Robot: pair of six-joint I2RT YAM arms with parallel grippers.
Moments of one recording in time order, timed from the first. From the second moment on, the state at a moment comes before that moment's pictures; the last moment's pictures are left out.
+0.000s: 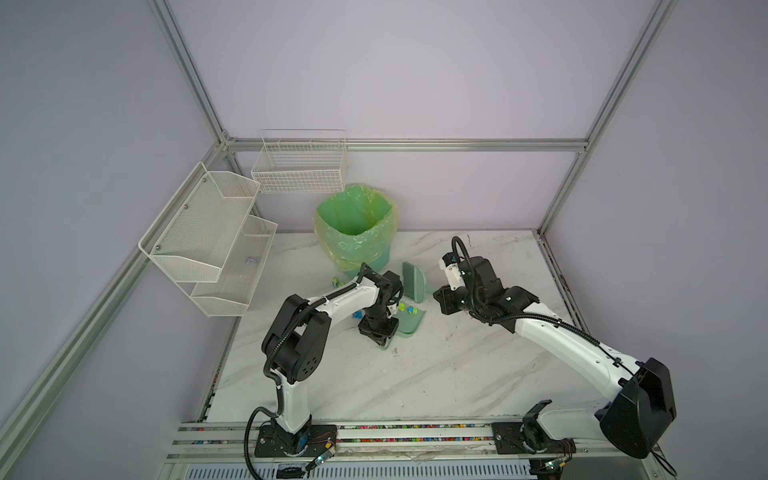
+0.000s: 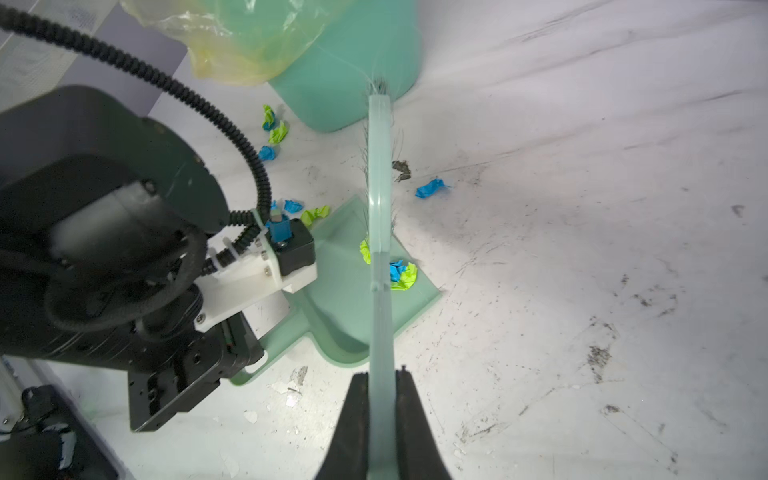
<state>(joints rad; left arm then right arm) -0.61 1.90 1.40 -1.15 0.19 -0.20 0.62 1.35 1.12 -0.49 -0.04 0.31</state>
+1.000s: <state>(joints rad) -0.59 1.91 1.43 -1.16 0.21 -0.20 0.61 1.82 1.50 -0.54 0.07 0.01</state>
